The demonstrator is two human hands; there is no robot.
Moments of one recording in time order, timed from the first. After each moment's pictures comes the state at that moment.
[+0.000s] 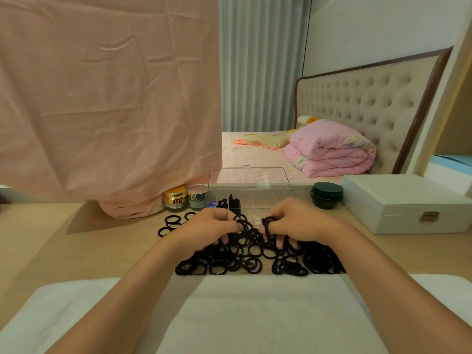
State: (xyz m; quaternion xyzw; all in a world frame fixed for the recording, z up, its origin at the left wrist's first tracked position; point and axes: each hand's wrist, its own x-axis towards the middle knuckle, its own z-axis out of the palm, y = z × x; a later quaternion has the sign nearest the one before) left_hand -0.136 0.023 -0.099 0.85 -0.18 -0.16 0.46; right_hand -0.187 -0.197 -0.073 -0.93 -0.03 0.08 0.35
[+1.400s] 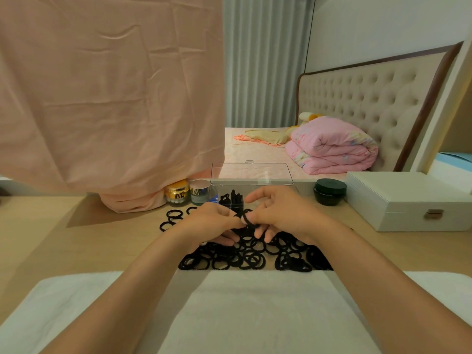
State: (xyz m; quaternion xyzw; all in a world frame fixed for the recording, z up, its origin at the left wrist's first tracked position) left_hand -0.134 0.021 -0.098 0.80 -0.11 -0.21 0.55; right_hand -0.192 -0.159 -0.066 -0.83 -0.03 0.04 0.55
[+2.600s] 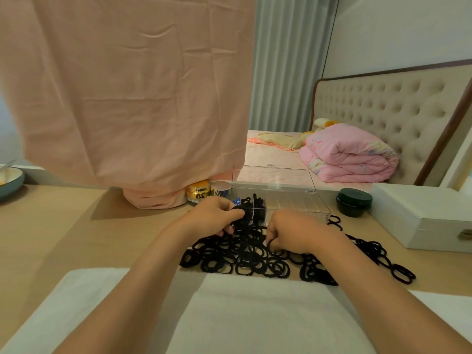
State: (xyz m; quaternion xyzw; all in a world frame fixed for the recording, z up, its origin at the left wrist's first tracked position) left_hand -0.108 0.064 -0.100 0.86 -0.15 -0.11 0.48; right_hand -0.141 -0.146 -0.100 -0.99 -0.10 0.07 0.03
